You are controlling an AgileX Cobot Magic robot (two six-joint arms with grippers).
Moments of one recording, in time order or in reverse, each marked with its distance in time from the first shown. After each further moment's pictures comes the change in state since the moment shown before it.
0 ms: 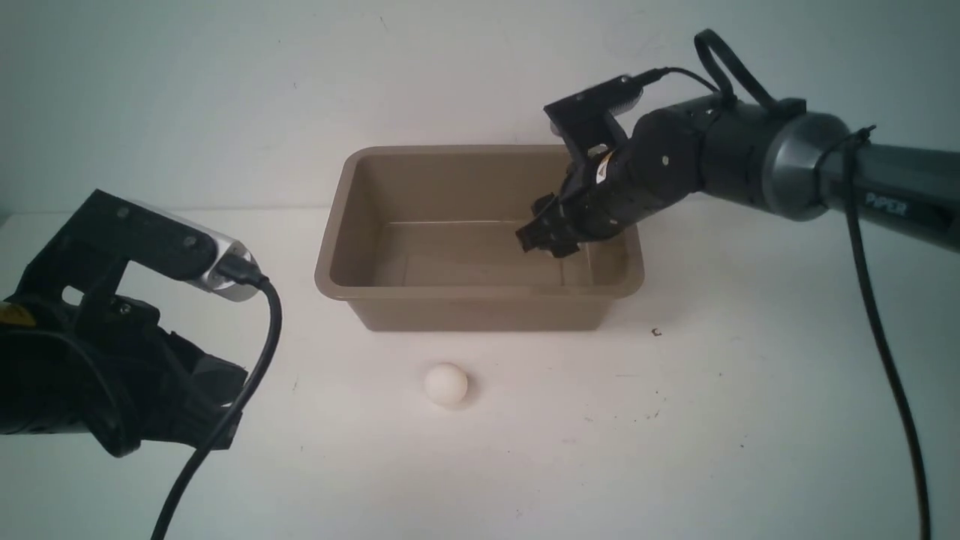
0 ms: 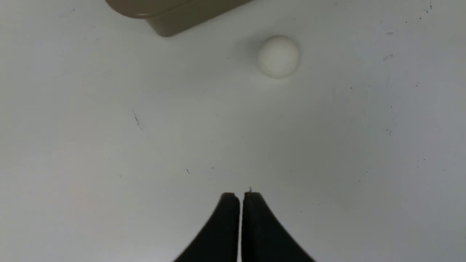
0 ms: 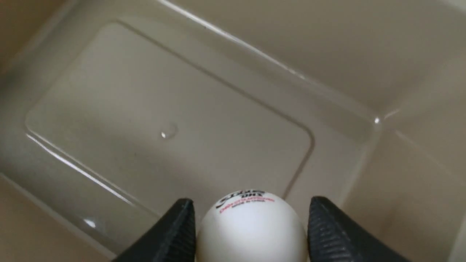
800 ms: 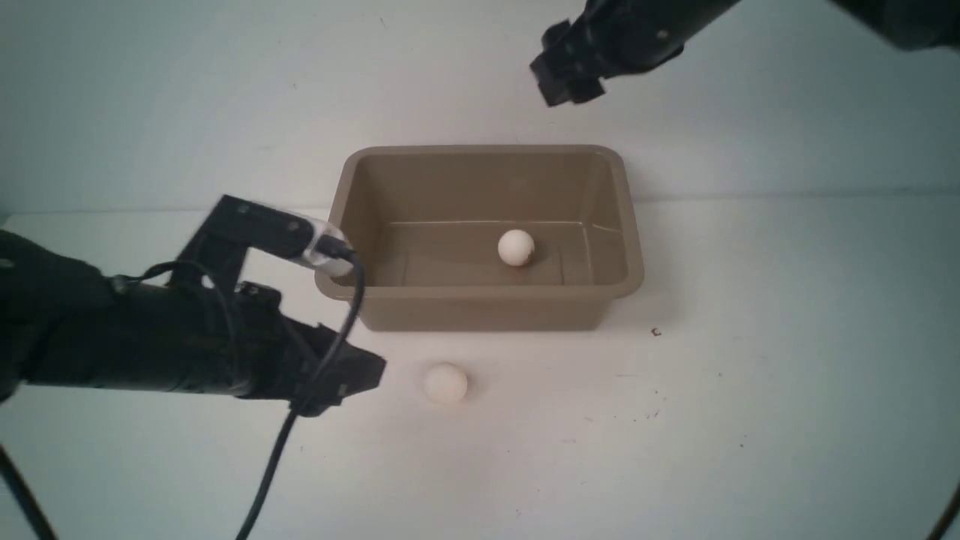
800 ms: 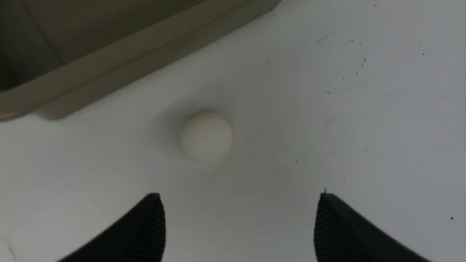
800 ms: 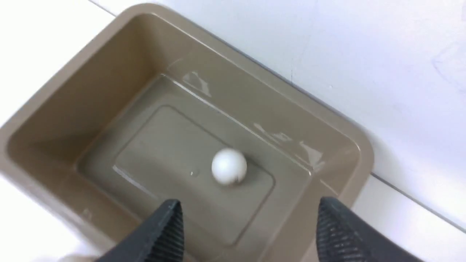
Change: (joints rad) right arm 0.000 -0.156 -0.424 0.000 0.525 -0.051; left arm -0.095 0.363 -0.019 -0.602 -0.218 0.603
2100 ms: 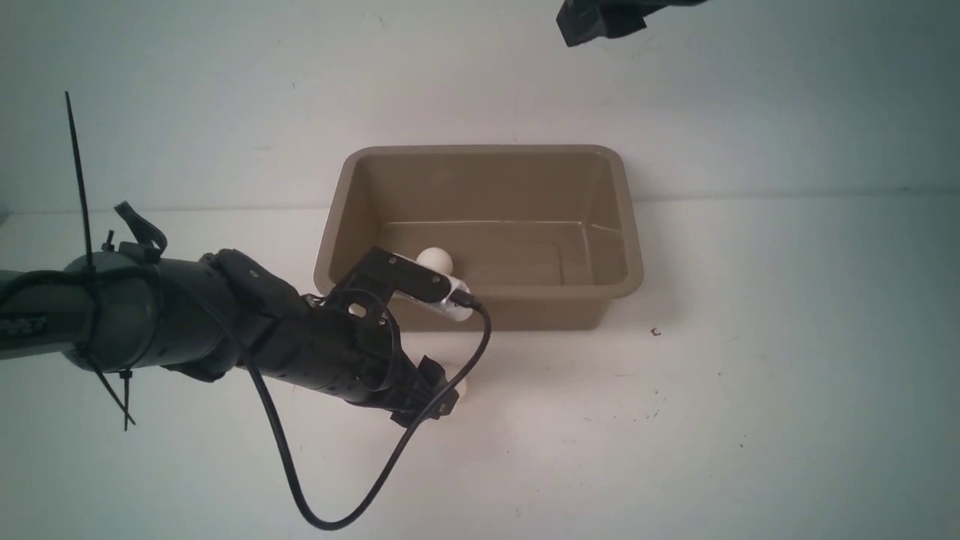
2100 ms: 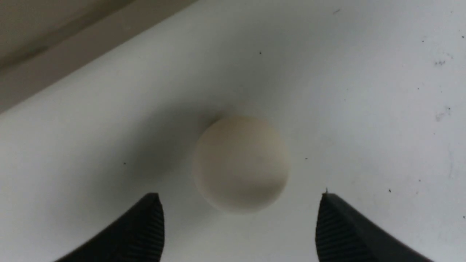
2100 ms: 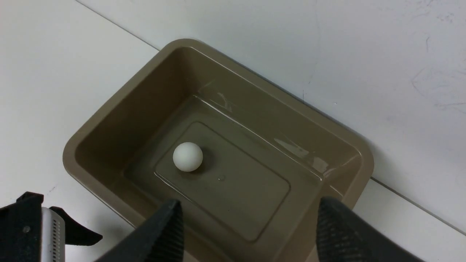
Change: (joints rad) right arm 0.000 -0.121 0.000 0.057 0.057 0.000; left arm -0.103 0.409 -0.178 -0.016 -0.132 0.000
